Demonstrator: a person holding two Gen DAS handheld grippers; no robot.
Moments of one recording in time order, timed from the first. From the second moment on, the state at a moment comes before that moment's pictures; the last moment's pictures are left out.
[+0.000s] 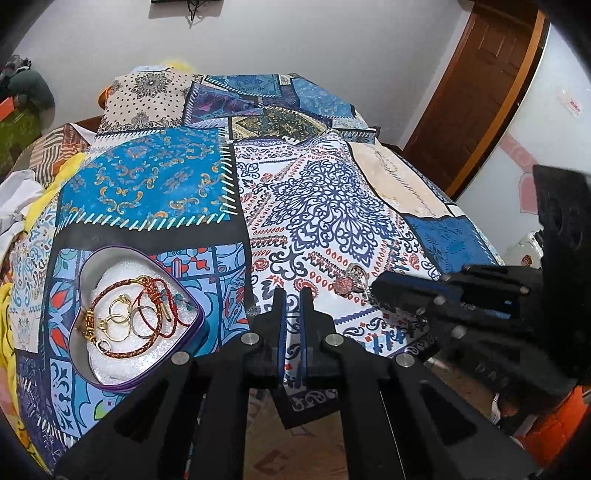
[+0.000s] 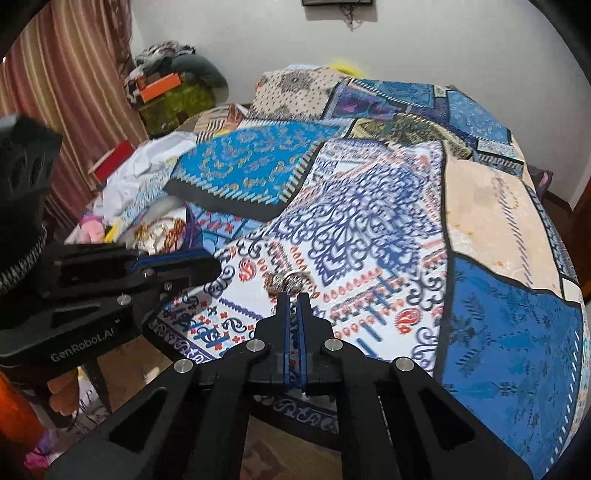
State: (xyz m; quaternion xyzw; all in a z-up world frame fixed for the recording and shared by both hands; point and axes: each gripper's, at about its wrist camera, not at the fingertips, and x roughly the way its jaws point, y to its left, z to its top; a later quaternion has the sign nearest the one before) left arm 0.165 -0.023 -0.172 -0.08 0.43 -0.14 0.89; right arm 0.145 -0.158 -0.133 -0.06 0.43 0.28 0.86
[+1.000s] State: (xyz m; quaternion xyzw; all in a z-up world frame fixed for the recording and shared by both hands) left arm 0.188 -0.062 -0.181 -0.07 0.44 -0.17 0.88; right arm 0.145 -0.204 -0.097 -0.04 0.40 0.24 0.88
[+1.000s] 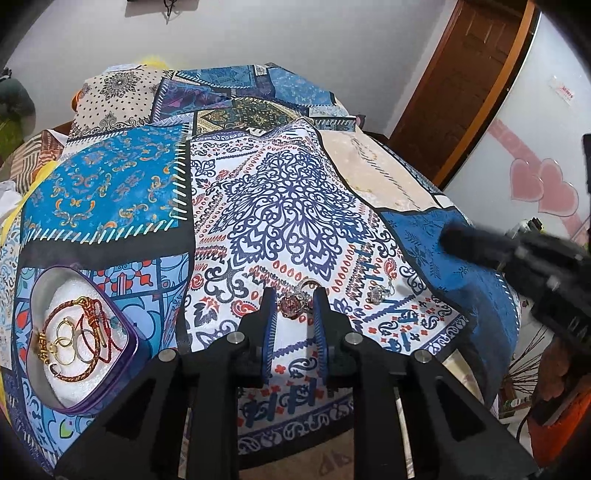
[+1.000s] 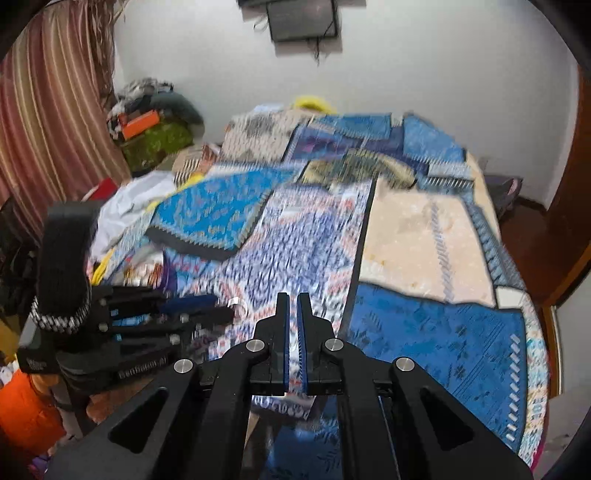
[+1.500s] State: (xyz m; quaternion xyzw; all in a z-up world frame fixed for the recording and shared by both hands) left arm 0.184 -0.054 -0.180 -0.08 0.43 -0.16 0.88; right arm 0.149 -0.189 -0.135 -0.05 0.46 0.24 0.85
